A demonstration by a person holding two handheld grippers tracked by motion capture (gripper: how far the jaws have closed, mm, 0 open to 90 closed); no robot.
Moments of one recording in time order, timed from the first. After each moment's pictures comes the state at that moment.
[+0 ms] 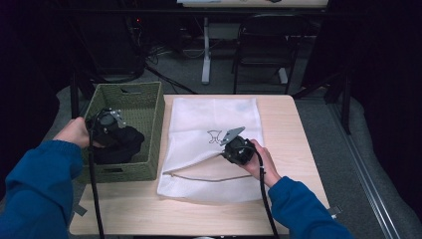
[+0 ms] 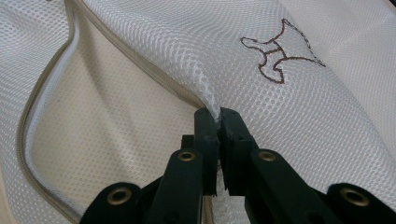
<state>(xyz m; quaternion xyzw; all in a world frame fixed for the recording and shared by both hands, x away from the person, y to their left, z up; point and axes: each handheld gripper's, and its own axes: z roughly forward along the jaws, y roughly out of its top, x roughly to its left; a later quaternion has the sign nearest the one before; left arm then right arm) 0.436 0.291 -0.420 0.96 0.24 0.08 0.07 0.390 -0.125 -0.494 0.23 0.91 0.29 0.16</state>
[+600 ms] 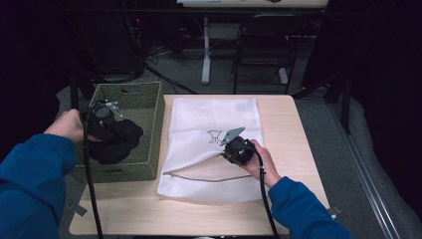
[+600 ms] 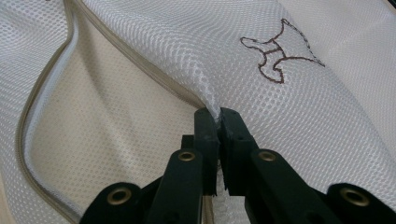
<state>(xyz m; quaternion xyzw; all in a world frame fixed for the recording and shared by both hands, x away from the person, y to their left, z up) 0.428 0.284 -0.380 0.96 0.24 0.10 0.07 0.390 -0.125 -0.494 0.23 0.91 0.29 0.17</state>
